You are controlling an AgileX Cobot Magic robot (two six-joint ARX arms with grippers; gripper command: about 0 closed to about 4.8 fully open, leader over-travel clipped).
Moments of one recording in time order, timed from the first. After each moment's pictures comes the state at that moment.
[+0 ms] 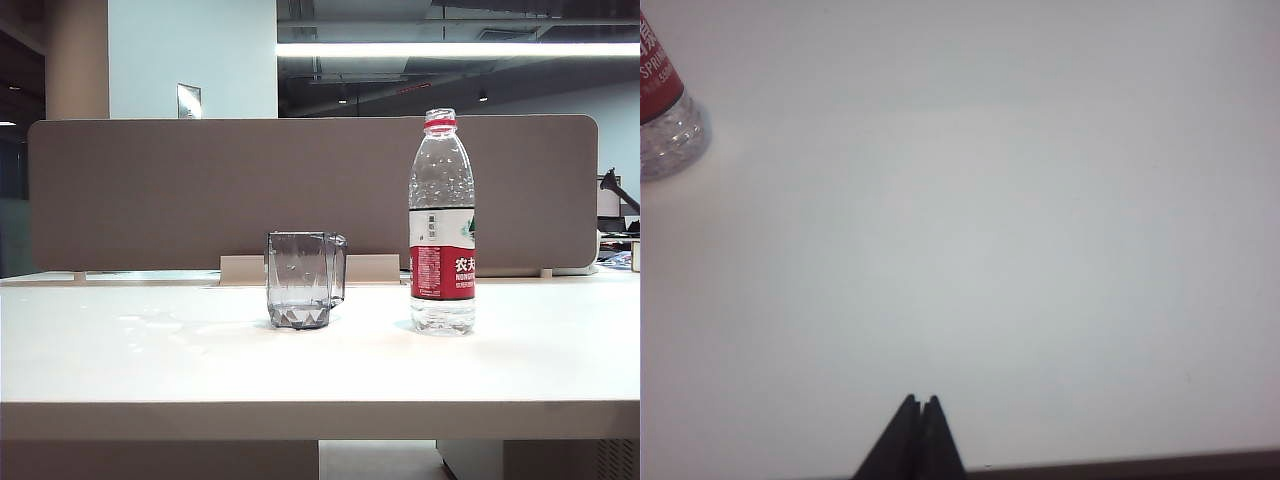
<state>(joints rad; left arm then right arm) 0.08 0.01 0.01 -0.18 0.04 -0.03 0.14 0.12 0.06 -0.33 0.21 0.10</state>
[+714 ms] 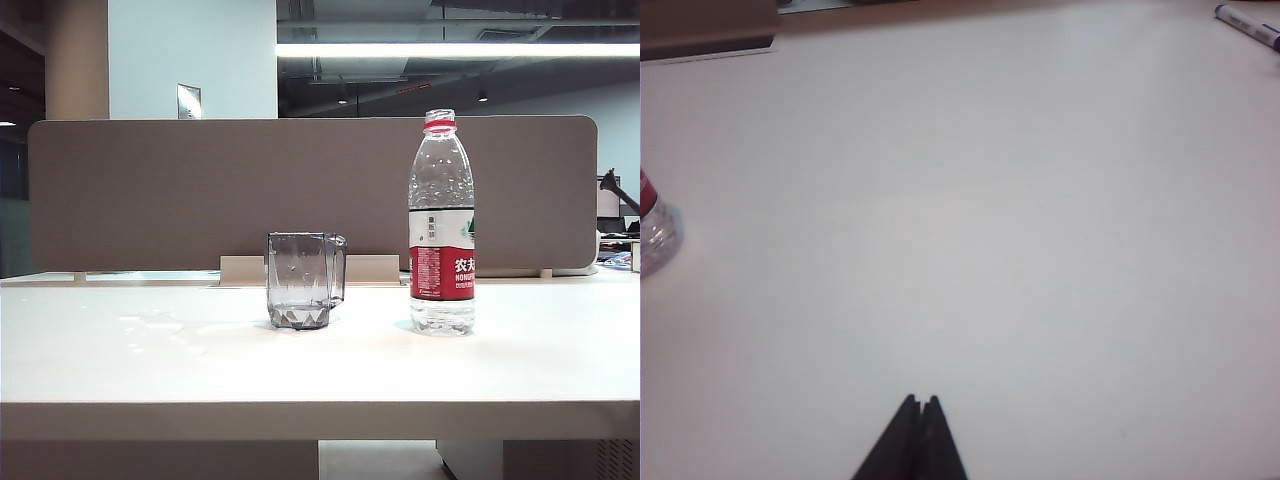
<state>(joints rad) 0.08 0.01 0.01 -0.18 0.04 -0.03 0.06 0.00 0.05 -0.31 0.21 0.10</state>
